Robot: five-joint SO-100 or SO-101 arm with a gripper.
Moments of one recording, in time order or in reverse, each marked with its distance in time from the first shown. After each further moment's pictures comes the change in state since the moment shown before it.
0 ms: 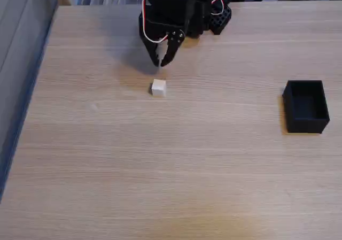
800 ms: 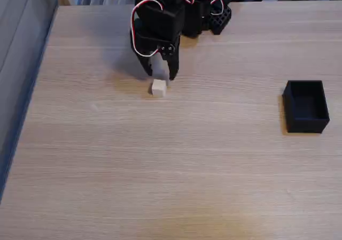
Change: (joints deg) arm 2.4 -12.8 -3.1 -7.6 -1.8
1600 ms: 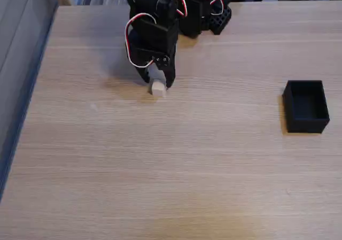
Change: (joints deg) arm 1.0 -9.5 -2.5 -4.5 0.0
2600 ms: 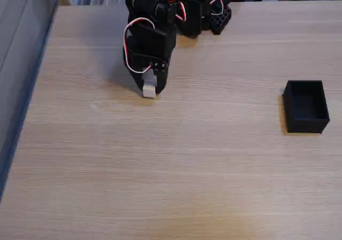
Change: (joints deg) arm -1.0 0.4 0.8 -6.3 -3.3
